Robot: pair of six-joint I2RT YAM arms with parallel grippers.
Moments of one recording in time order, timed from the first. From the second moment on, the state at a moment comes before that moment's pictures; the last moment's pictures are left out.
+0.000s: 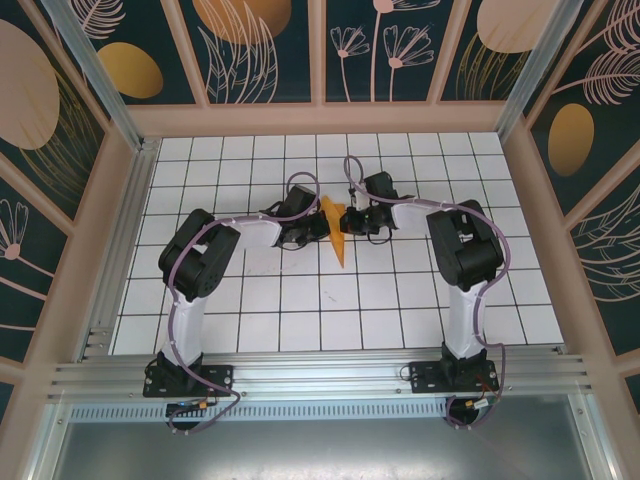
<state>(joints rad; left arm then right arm) -0.61 2.09 1.24 -0.01 0.23 -0.83 0.41 2.02 1.21 -0.19 -0.49 0.37</state>
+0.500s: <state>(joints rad) -0.61 2.09 1.26 -0.04 0.24 -0.79 0.41 2.04 1.24 -0.21 -0.48 0.36</state>
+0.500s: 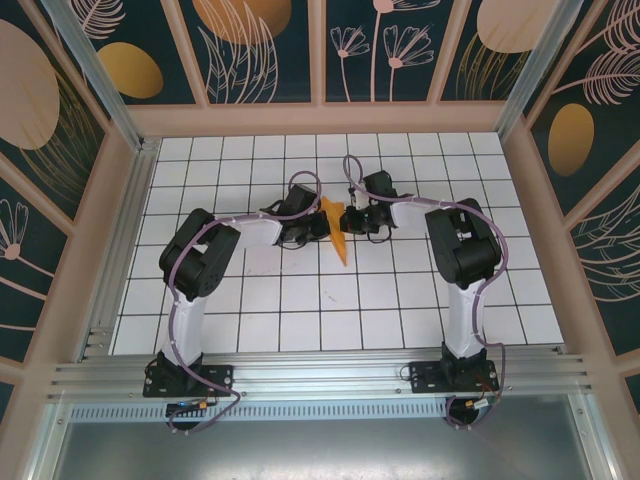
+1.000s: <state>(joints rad) -0.61 1.96 1.19 0.08 0.26 -0.82 0.41 2.06 1.26 -0.22 -0.47 0.35</state>
